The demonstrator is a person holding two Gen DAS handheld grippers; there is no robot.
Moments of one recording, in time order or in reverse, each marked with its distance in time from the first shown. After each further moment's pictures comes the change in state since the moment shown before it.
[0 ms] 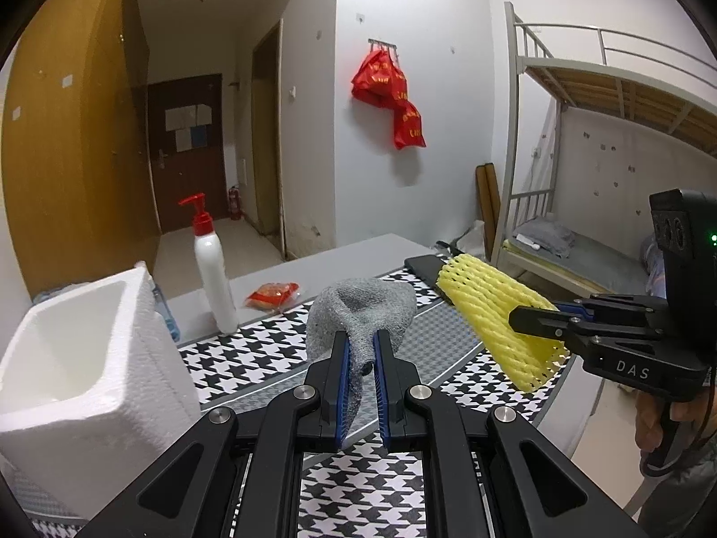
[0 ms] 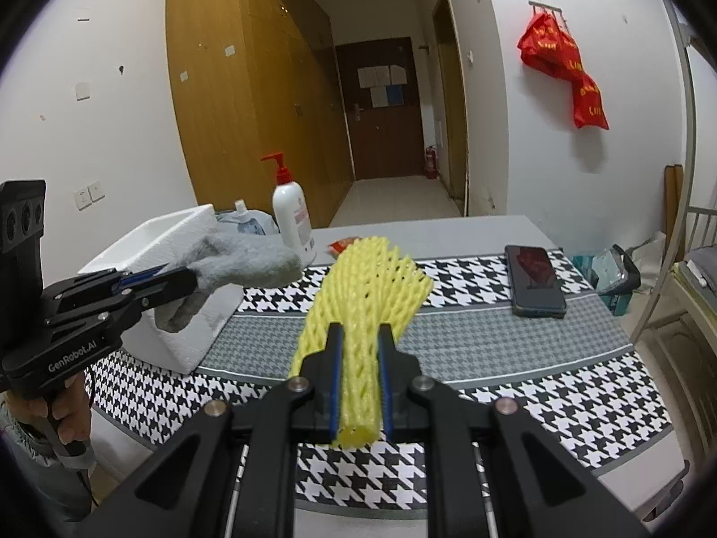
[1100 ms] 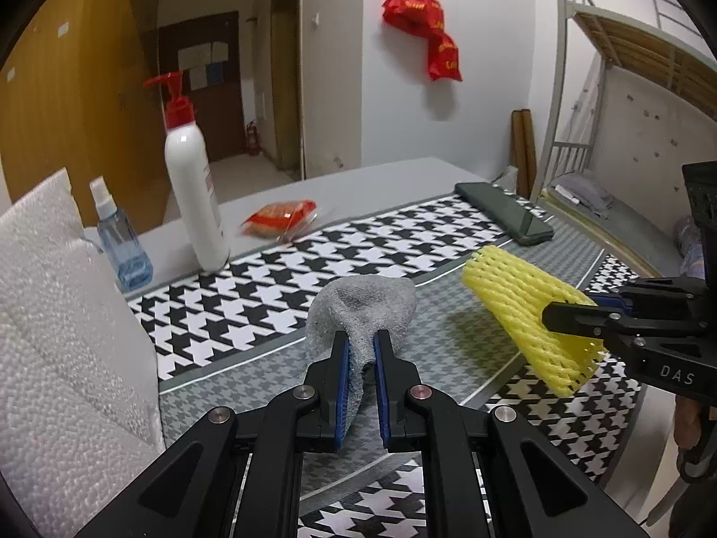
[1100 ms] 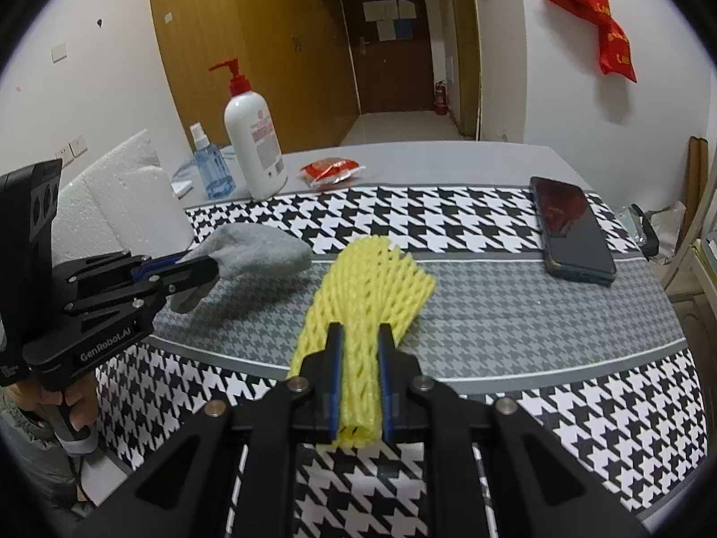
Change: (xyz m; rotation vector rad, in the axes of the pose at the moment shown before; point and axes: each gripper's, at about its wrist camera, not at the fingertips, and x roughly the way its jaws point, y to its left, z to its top) left arm 0.113 0.021 -0.028 -0.042 0.209 0.062; right arm 0.100 -0.039 -0.018 -0.002 0.230 0.026
